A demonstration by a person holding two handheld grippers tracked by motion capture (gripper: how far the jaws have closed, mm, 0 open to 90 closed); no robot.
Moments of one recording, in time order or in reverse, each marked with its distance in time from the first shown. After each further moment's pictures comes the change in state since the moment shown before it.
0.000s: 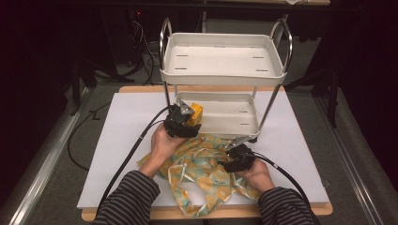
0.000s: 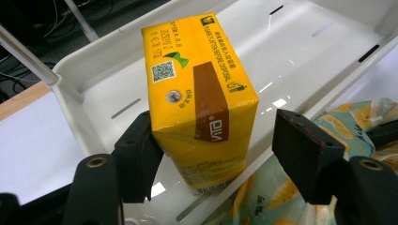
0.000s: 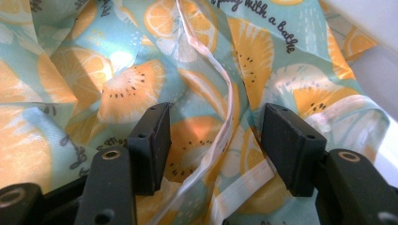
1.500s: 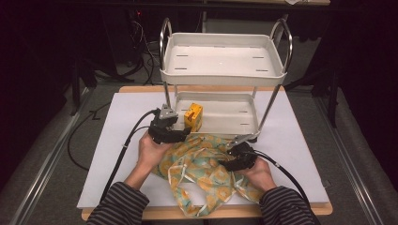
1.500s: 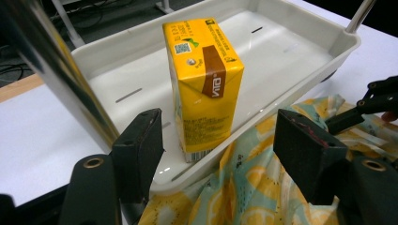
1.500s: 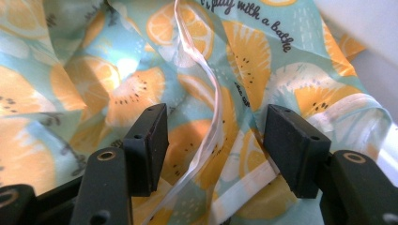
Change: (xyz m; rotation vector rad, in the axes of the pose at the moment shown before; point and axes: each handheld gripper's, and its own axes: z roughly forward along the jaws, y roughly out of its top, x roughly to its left) left arm 0.014 0.008 -0.050 -0.056 -0.067 -0.124; right arm -0.004 0.004 -0.008 -0.007 0.031 0.034
